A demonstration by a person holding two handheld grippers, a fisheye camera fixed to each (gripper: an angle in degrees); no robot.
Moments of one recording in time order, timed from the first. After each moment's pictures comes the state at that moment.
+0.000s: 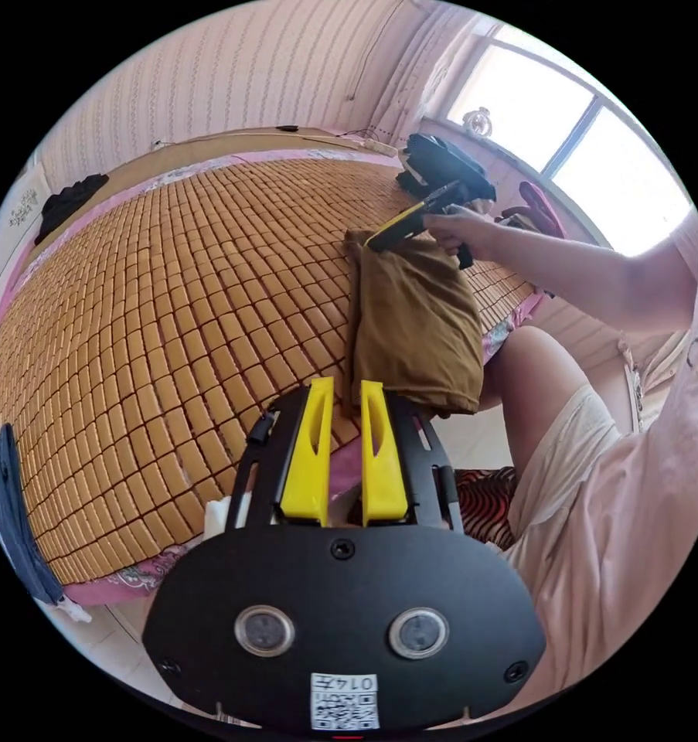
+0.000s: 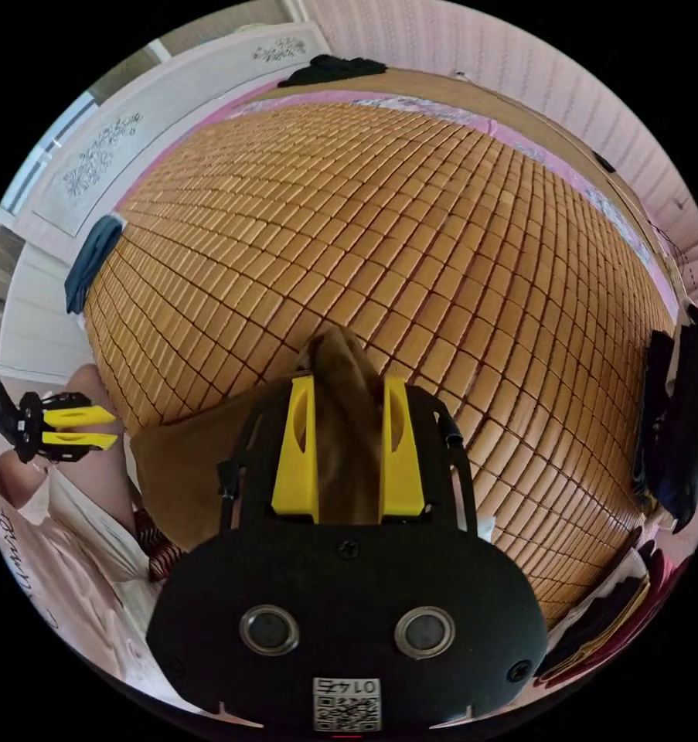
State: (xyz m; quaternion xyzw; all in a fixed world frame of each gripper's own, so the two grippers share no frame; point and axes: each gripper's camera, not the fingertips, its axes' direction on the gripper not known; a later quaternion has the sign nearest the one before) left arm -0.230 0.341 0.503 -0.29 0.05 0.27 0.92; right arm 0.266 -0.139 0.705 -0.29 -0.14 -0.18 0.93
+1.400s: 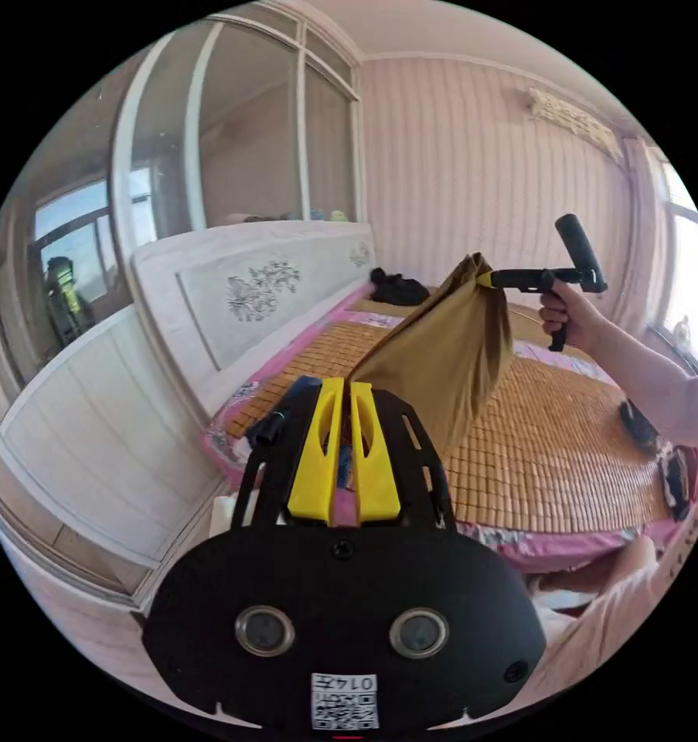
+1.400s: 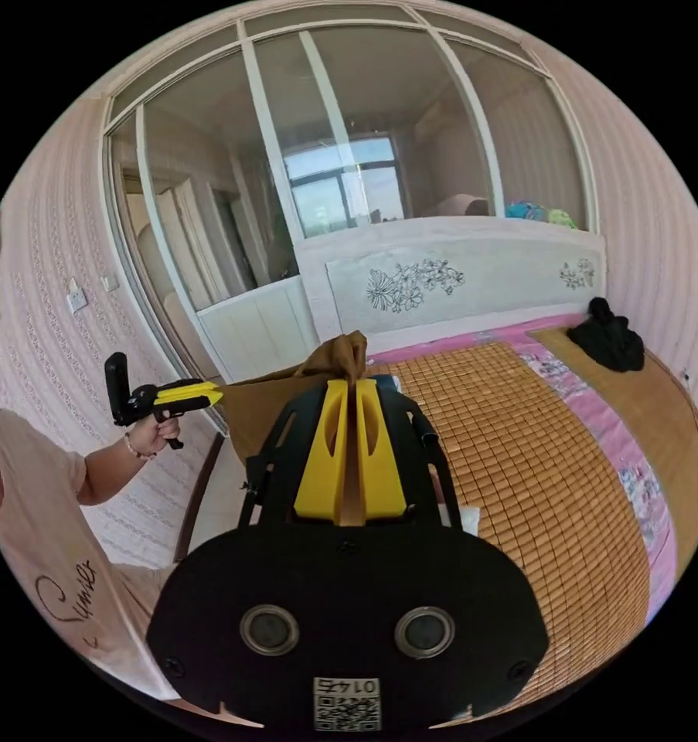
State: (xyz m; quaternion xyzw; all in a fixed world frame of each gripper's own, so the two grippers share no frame) left arm -0.302 0.306 0.100 0.11 -0.38 0.10 0.91; right arm -0.039 -0.305 0.498 0.02 -0.48 -0.38 0.79
